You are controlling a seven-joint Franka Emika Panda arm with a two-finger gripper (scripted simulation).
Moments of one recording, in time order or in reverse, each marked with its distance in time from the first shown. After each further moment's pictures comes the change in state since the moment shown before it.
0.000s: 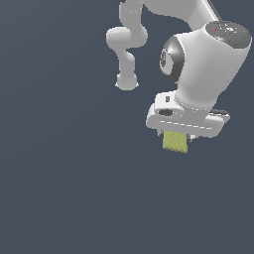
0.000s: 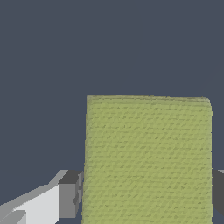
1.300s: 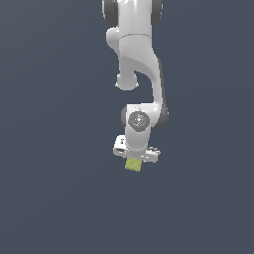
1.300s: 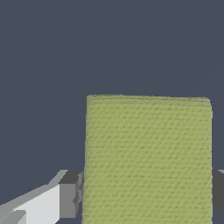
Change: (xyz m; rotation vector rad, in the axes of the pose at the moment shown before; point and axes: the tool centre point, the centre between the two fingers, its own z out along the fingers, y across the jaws) arm -0.001 0.123 0.235 0.000 -0.003 0.001
